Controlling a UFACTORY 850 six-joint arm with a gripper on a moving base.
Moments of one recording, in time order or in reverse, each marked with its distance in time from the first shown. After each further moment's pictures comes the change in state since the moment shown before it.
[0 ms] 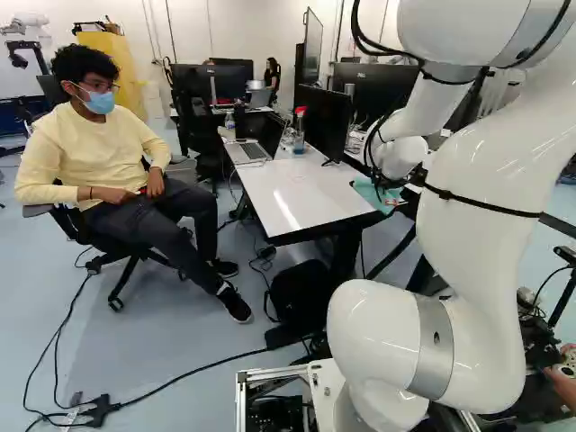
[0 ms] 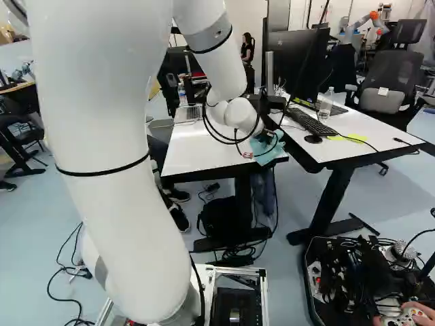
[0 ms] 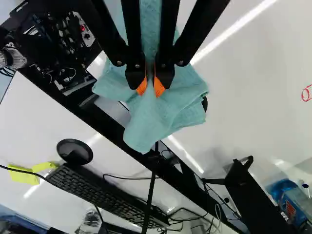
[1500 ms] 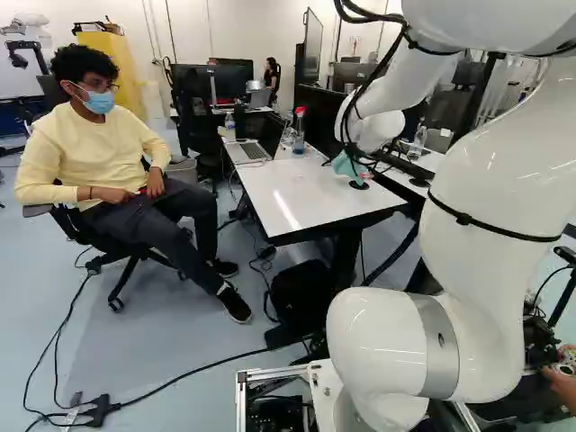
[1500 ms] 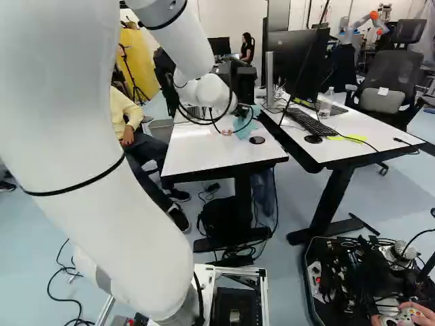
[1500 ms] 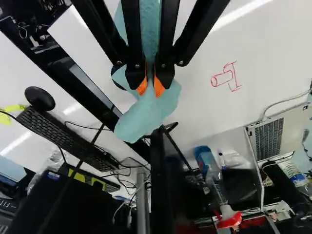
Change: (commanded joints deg) arm 12.1 8.2 -1.6 1.1 0.0 0.0
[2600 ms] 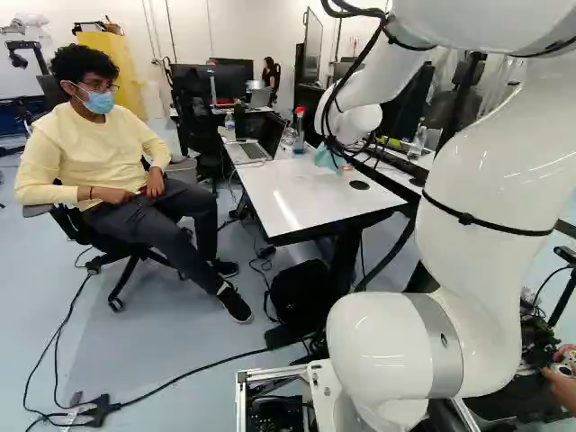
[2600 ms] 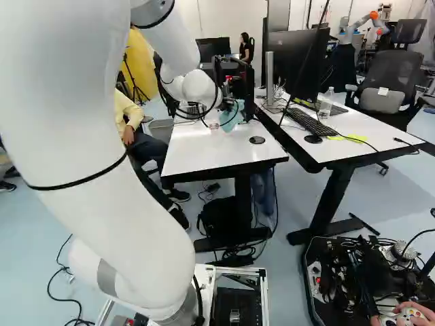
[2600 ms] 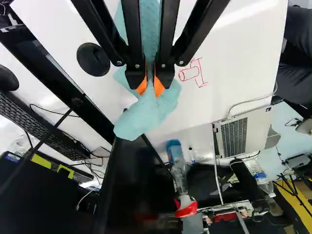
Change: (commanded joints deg) arm 6.5 -3.1 -4.4 0.9 0.0 0.0
